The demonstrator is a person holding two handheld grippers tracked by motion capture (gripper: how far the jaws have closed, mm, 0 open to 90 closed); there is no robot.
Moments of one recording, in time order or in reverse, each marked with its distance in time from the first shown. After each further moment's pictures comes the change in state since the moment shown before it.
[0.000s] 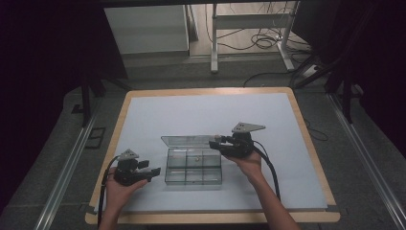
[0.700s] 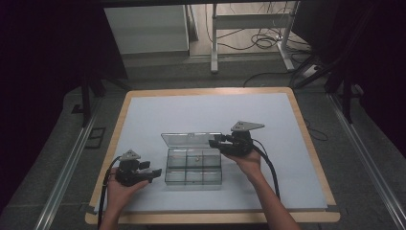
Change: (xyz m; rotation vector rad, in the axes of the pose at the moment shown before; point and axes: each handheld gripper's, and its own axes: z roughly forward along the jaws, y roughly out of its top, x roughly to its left) left arm 0.000 -0.002 0.005 0.025 -0.004 0.012; right arm 0.000 0.004 0.002 0.005 -0.008 -0.011
